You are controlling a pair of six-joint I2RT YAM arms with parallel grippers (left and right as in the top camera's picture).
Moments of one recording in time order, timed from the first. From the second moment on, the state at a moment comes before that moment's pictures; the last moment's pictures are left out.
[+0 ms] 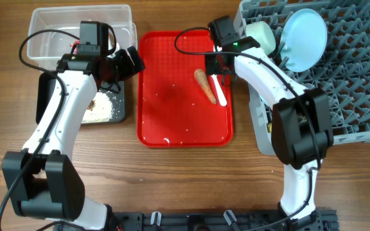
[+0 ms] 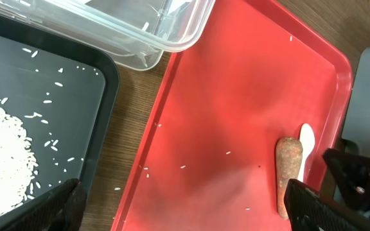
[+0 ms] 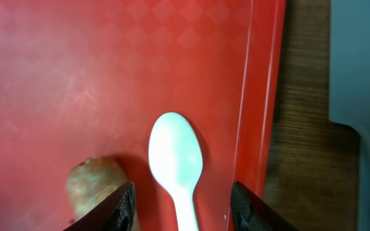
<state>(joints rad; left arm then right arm) -0.09 1.70 1.36 -0.73 0.19 -0.56 0.38 2.15 1.66 -0.67 0.06 0.27</state>
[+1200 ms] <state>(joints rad) -0.09 1.70 1.36 -0.73 0.19 -0.56 0.38 2.25 1.68 -0.69 -0.08 0.51</state>
